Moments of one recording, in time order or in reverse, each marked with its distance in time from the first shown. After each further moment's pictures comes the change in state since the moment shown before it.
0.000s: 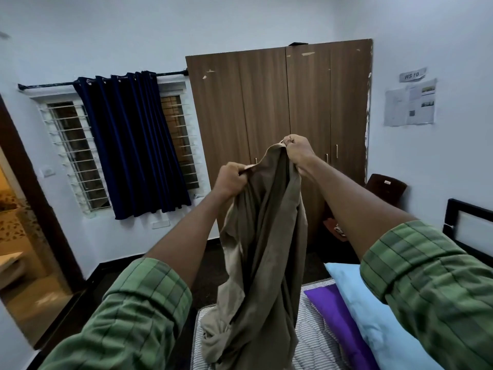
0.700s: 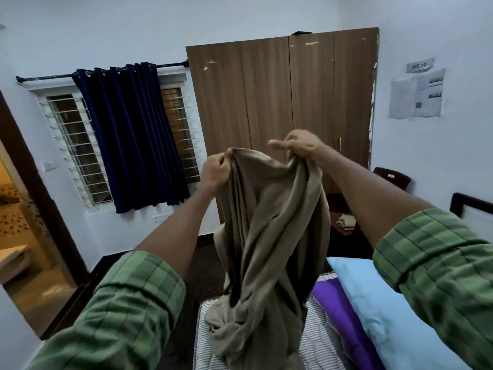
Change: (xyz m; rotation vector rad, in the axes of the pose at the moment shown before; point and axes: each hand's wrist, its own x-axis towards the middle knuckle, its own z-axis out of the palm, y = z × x) left_hand -0.008 -0.010 -0.028 -0.183 0.205 -0.110; right_hand -0.006 -0.017 -0.020 -0.484 -0.287 -0.081
